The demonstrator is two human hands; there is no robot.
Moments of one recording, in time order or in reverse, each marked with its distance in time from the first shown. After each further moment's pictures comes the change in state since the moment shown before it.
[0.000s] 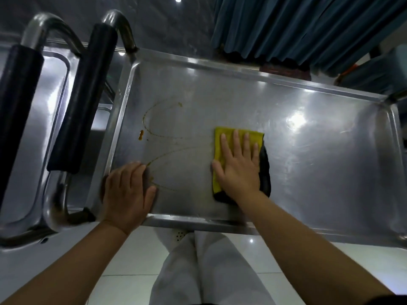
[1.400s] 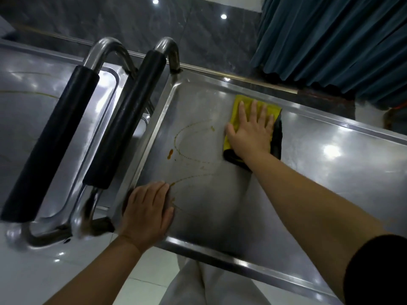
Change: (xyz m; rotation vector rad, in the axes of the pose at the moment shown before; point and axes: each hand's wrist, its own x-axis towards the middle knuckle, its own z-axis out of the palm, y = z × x) left_hand 0.007 -0.001 -0.001 -0.027 -0.040 -0.071; right_hand 0.165 -0.040 -0.041 0.050 -0.012 -0.021
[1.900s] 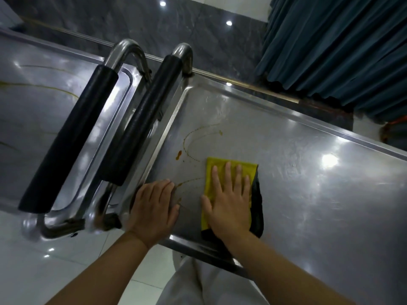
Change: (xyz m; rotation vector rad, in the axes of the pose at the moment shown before) left_hand 0.001 -0.005 -0.001 -0.009 0.059 -0.023; right_hand -0.160 -0.045 0.042 -0.036 0.015 -0.198
